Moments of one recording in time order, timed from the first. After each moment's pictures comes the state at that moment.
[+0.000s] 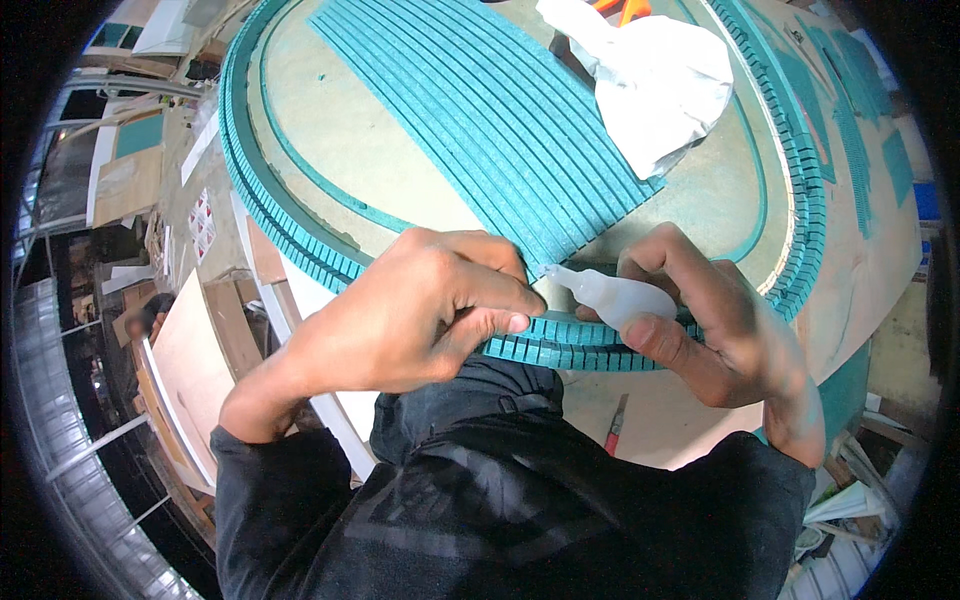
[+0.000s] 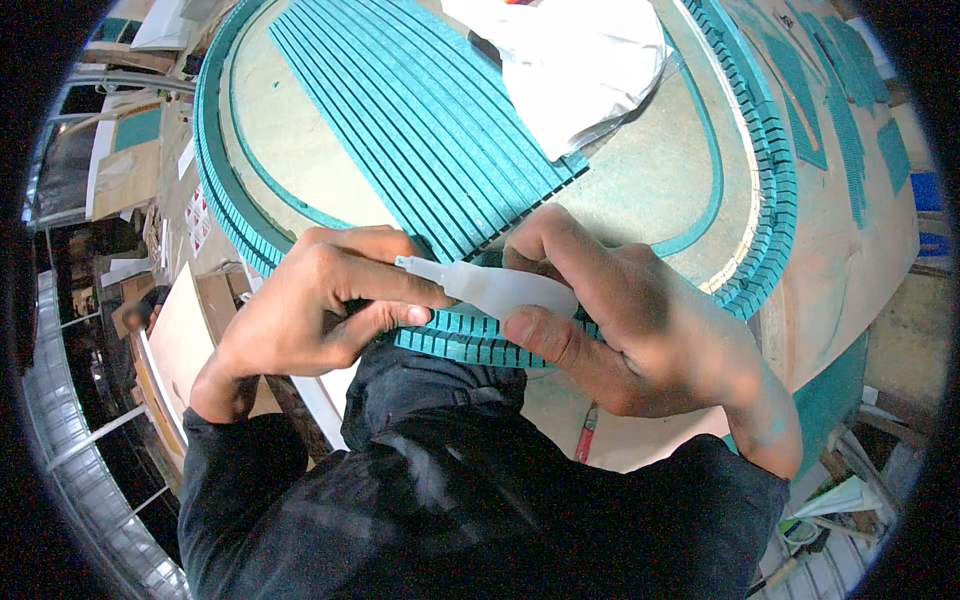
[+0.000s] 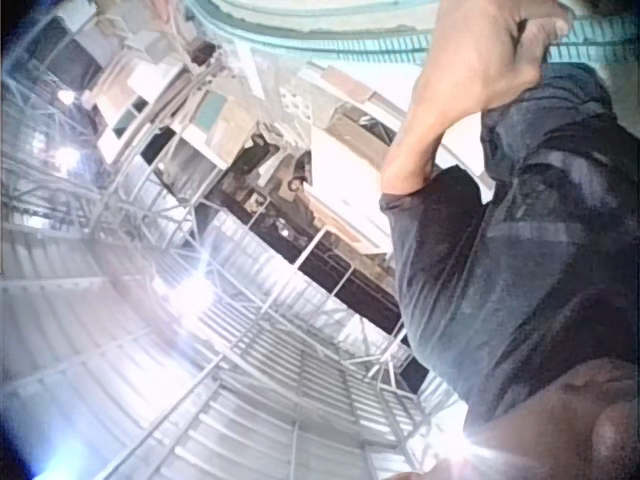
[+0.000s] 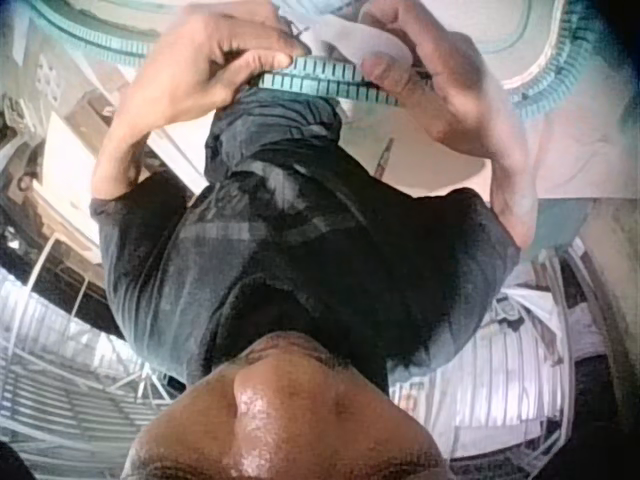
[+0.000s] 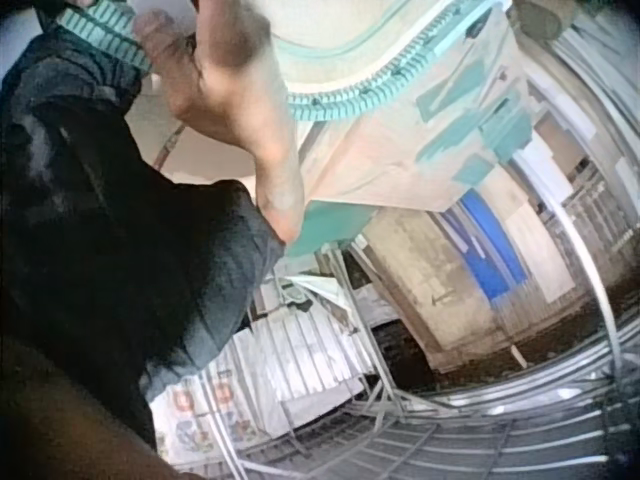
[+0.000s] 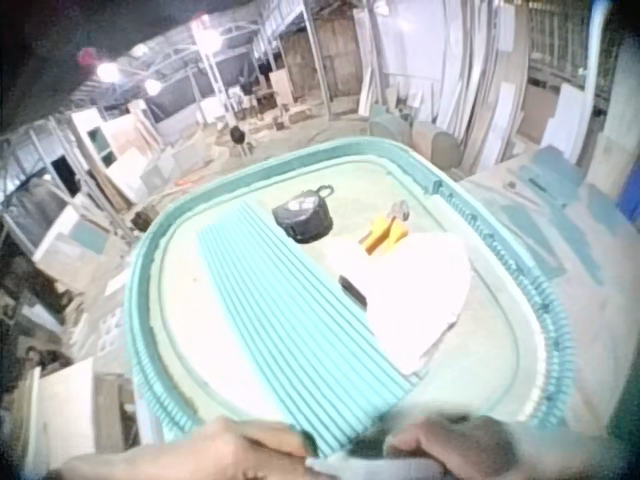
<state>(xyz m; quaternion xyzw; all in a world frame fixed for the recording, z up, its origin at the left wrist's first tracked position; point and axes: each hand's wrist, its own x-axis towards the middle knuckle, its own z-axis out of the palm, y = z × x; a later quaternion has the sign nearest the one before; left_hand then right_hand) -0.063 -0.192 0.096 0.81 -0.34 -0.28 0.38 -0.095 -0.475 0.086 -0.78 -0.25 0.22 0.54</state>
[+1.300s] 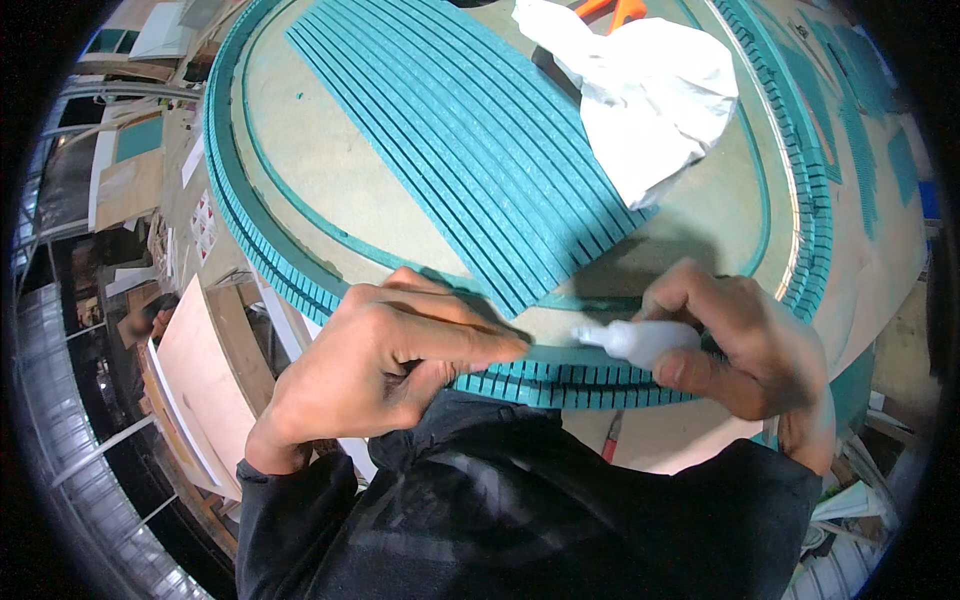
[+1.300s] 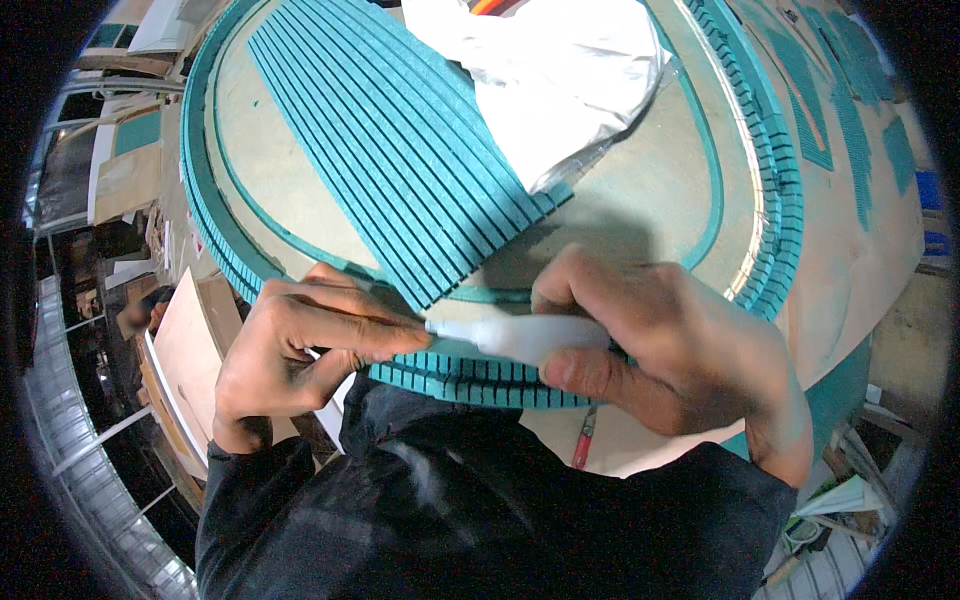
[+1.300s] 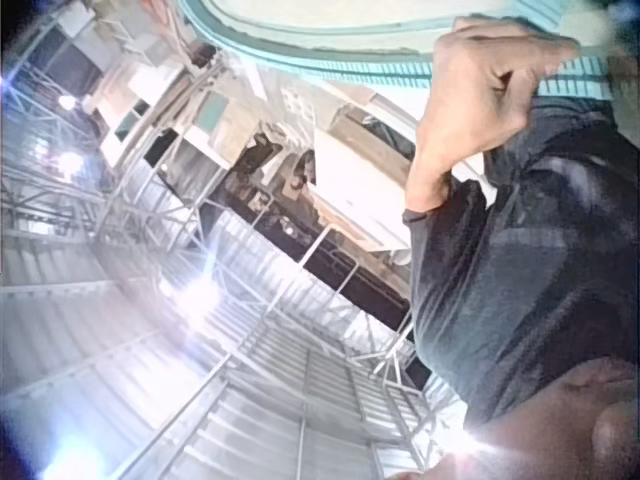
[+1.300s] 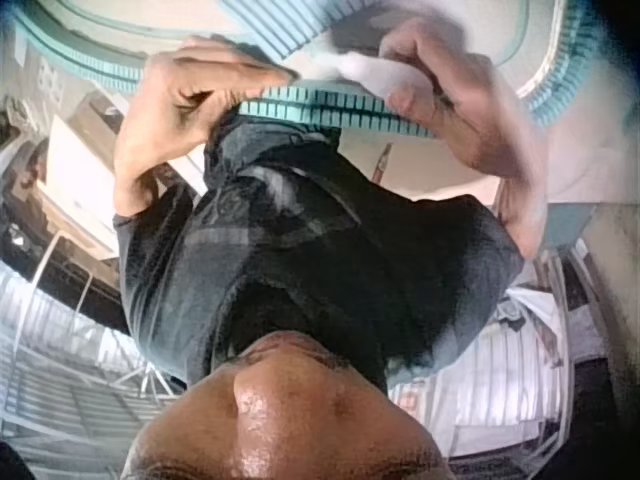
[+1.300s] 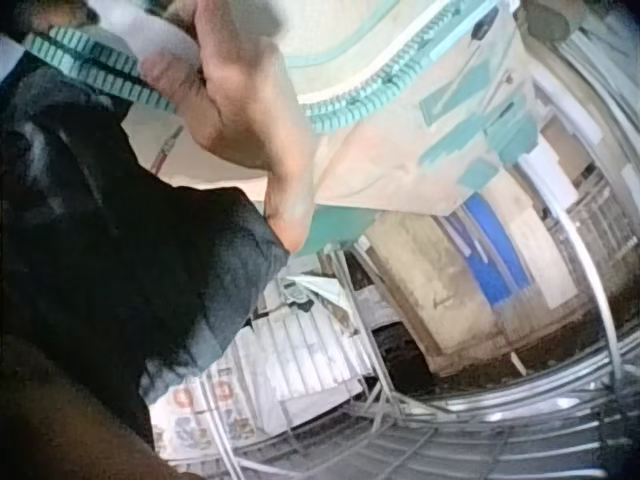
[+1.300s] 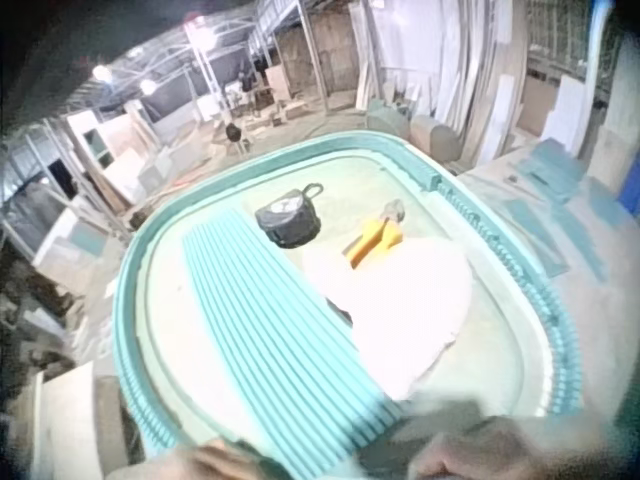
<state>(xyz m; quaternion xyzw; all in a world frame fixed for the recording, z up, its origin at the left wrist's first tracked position) -0.068 -0.189 0.097 0.82 -0.30 -0.24 0.43 -0.076 -0.511 0.075 -0.76 -0.28 0.28 0.51</state>
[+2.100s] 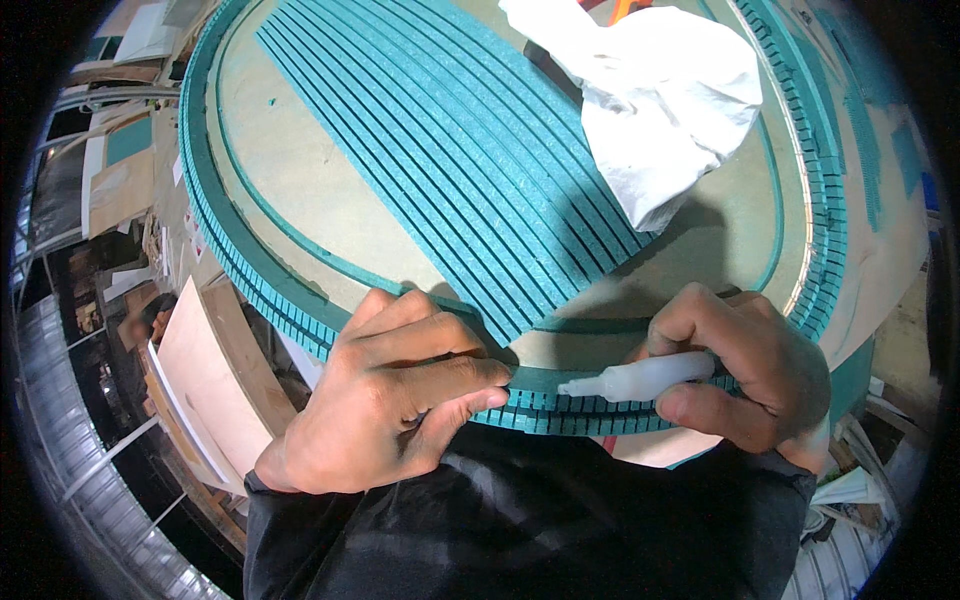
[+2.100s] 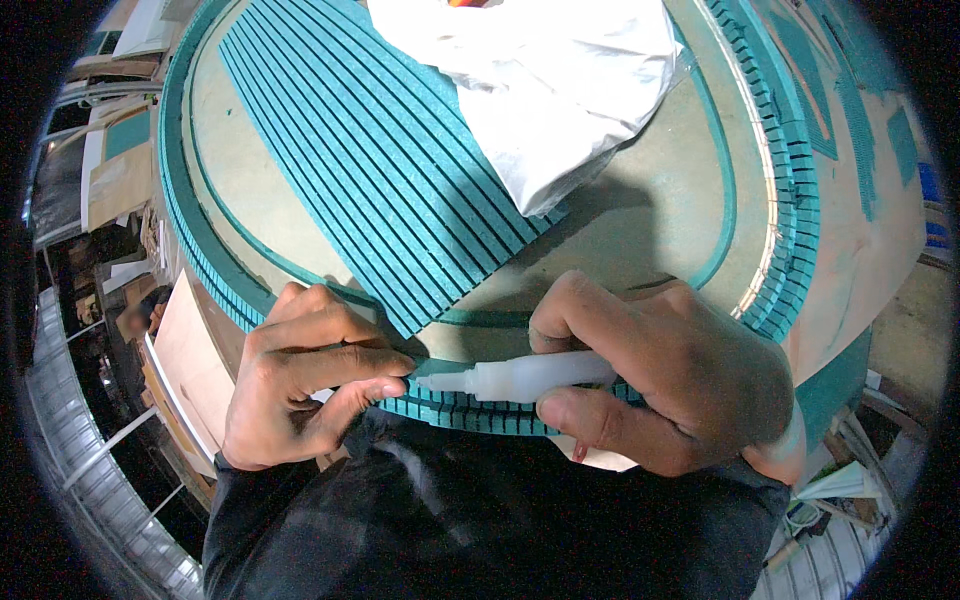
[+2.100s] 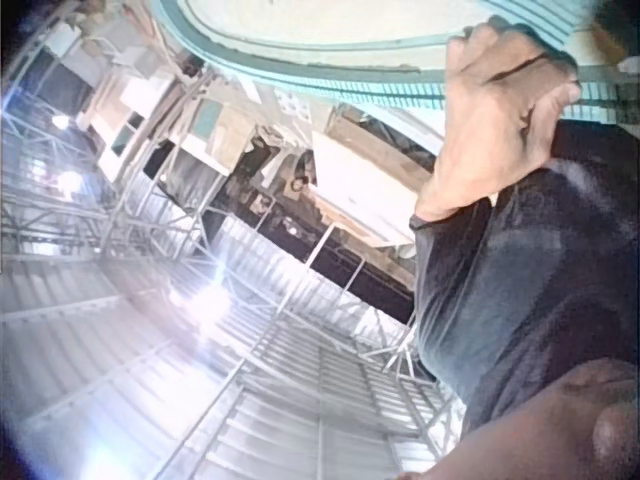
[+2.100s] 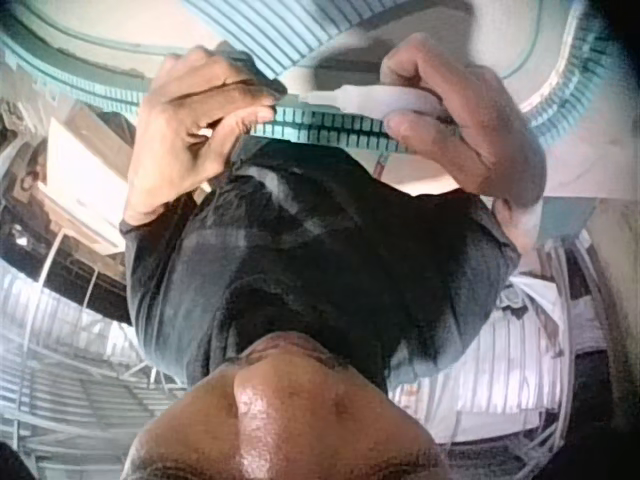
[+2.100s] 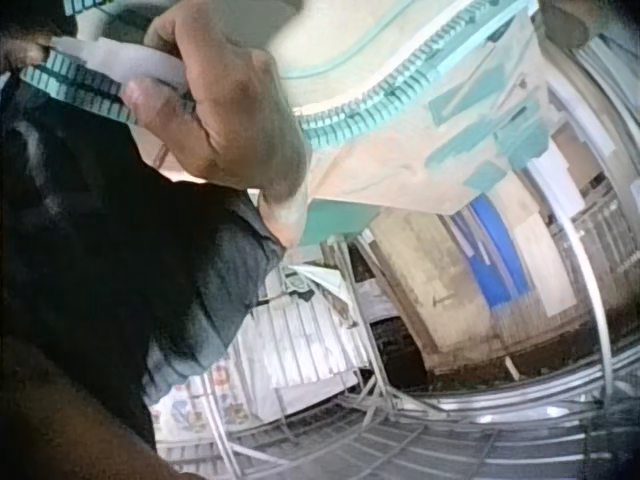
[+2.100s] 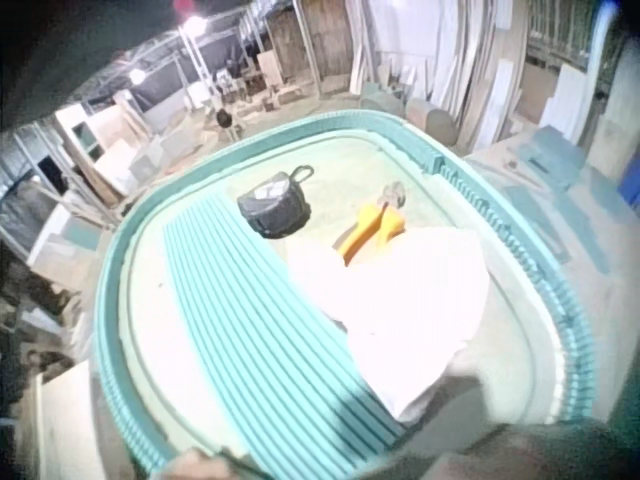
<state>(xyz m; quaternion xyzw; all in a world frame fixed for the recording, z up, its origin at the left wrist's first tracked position) -0.076 -0.198 0.102 0.87 -0.29 -0.19 0.34 -0.071 -0.508 0.063 -0.69 -0.29 0.28 0.60</state>
